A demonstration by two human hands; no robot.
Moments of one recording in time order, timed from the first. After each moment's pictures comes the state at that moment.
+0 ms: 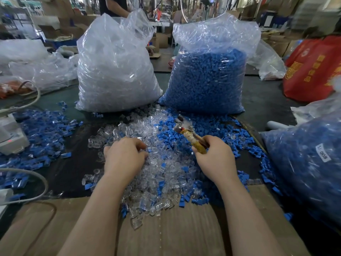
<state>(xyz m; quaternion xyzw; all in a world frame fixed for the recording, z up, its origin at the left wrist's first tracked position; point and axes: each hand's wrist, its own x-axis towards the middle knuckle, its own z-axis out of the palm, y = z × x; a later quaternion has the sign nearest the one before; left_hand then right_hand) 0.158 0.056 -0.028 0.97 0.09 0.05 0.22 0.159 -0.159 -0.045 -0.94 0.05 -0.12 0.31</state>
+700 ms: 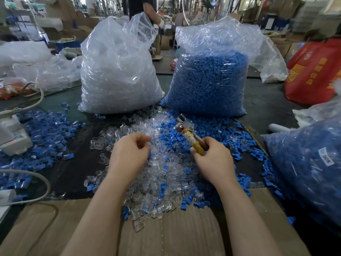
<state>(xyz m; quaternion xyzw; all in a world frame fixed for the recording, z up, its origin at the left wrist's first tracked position) 0.156 0.052 -0.026 0.90 0.07 0.10 0.42 0.161 -0.153 -0.044 -0.94 0.06 -0.11 0.33</state>
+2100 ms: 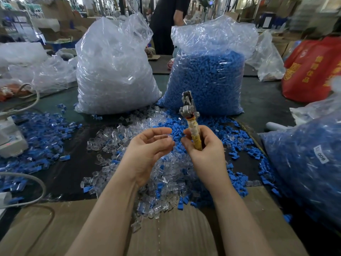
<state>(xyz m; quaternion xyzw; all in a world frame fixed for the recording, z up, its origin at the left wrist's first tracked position) 0.148 0.020 -0.011 0.56 0.01 -0.06 0.83 0.145 -0.132 -0.030 -0.75 -0.07 -0.17 0.63</state>
